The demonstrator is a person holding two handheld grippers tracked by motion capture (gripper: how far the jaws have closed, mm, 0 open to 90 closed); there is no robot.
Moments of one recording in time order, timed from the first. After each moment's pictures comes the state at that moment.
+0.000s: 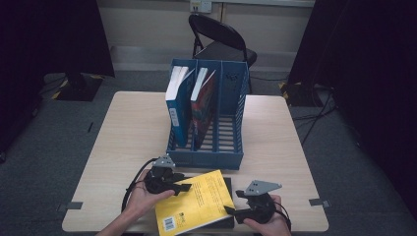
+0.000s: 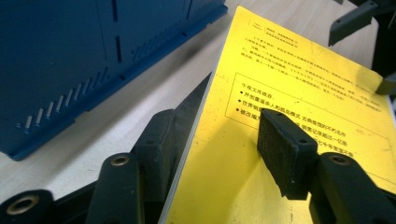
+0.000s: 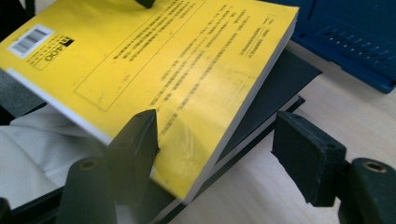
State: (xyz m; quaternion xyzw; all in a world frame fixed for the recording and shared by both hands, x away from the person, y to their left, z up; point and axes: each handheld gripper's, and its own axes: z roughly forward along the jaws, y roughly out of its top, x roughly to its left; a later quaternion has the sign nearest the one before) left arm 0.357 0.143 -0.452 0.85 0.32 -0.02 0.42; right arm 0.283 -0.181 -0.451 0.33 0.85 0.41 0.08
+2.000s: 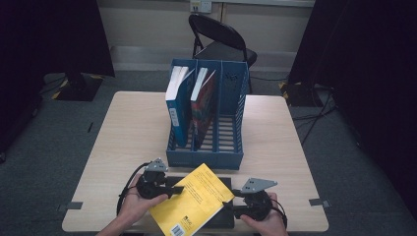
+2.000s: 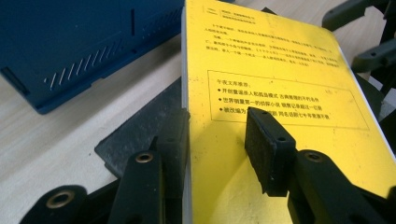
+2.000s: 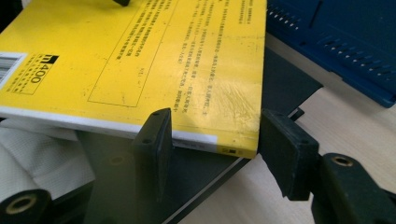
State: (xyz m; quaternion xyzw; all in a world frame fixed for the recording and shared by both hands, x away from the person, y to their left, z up) left arm 0.334 0.159 -0.447 0.84 0.34 0.01 0.41; right arm 0.292 -0.173 -0.451 0.32 0.86 0.40 0.09
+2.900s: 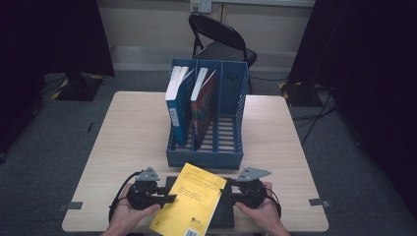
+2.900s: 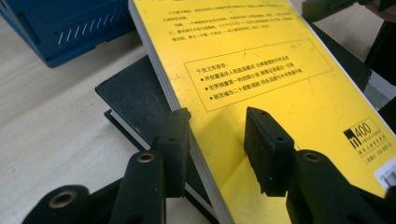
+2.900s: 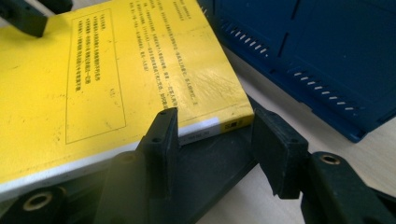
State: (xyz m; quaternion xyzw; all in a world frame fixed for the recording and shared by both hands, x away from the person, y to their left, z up) left arm 0.303 0.175 -0.445 0.84 0.37 0.01 0.40; right arm 0.322 -0.162 -0.450 0.32 0.85 0.40 0.11
